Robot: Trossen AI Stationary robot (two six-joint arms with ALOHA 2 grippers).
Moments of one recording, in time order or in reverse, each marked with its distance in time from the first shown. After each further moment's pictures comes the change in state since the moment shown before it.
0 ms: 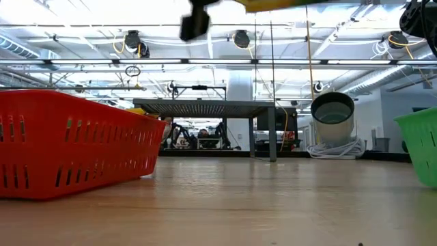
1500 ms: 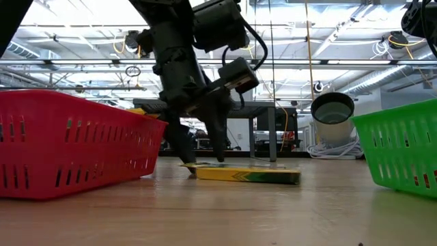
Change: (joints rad) left arm 0.089 0.373 0.002 -0.255 0.196 -0.557; right arm -0.023 0.000 0.000 -0.008 -0.151 -0.039
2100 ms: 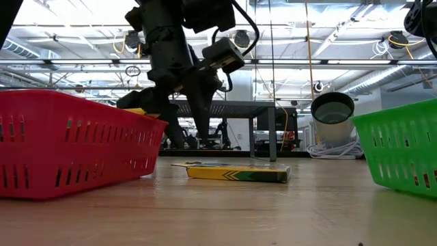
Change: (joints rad) left arm -0.010 -0.105 -0.001 -0.144 -0.085 0.031; right arm -0.042 -0.002 0.000 -0.015 0.002 0.007
